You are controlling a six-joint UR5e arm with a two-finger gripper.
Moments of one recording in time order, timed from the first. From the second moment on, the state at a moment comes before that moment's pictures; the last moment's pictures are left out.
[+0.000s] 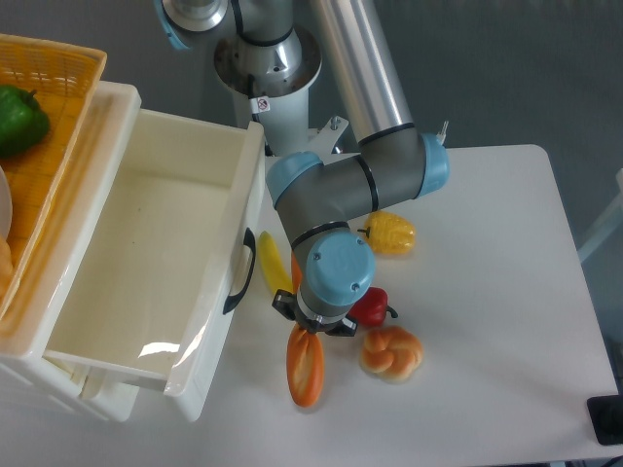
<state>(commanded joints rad) 2.40 -2.11 -1.41 -1.34 1.50 0.77</state>
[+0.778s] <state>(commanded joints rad) 2.47 -1.94 -1.37 -1.44 1.43 1.08</state>
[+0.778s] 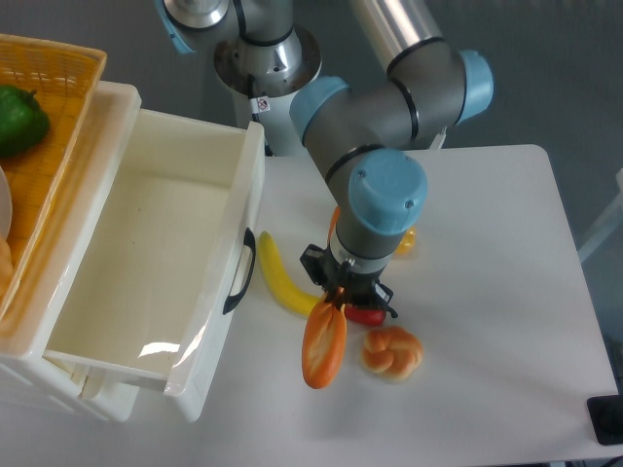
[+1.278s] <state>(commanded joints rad) 2.46 -1.91 -1.37 -1.49 1.40 1.14</state>
